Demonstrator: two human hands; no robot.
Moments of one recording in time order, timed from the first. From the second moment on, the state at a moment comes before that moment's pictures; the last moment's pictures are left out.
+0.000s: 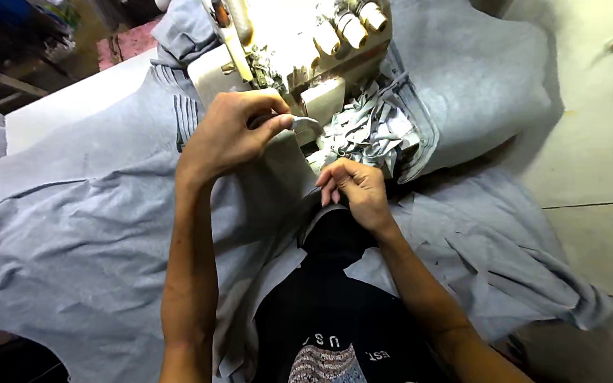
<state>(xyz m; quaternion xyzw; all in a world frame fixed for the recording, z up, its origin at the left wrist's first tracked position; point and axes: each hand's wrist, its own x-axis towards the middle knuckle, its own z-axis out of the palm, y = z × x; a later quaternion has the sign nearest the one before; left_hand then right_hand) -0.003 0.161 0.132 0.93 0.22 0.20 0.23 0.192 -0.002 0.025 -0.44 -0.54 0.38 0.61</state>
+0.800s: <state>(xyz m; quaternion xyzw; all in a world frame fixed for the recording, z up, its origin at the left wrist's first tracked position) 0.111 -0.123 -0.006 0.57 0.22 0.11 0.79 0.354 0.108 0.033 -0.65 -0.51 0.25 0.50</state>
